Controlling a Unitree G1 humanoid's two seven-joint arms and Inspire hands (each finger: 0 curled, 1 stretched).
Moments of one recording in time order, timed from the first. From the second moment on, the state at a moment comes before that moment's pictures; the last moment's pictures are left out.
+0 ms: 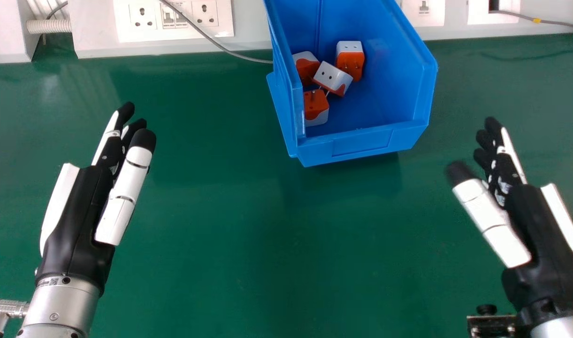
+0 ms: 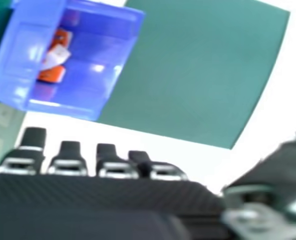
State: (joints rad) left arm 0.25 0.21 0.19 -0.47 0.03 0.13 -0.14; right arm 0.34 -0.17 -0.06 -0.50 0.08 0.09 0.08
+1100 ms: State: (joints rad) left arm 0.43 0.15 0.22 -0.44 -0.08 -0.05 -0.15; right arm 0.39 -0.13 -0.13 -0.44 0.15 -0.01 0.18
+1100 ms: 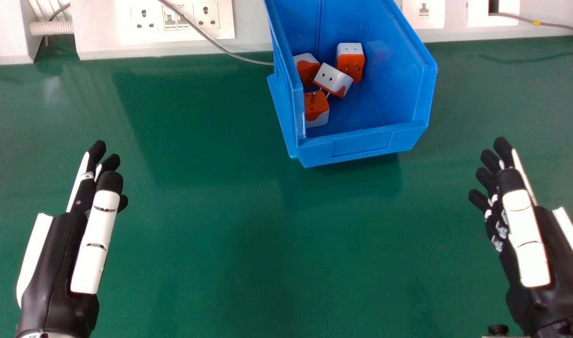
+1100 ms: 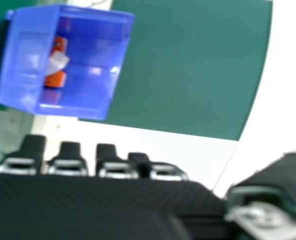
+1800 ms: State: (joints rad) left arm 0.43 0.18 0.24 -0.43 -0.11 -0.07 -0.22; right arm 0.35 -0.17 -0.17 -0.45 0.19 0.04 0.21
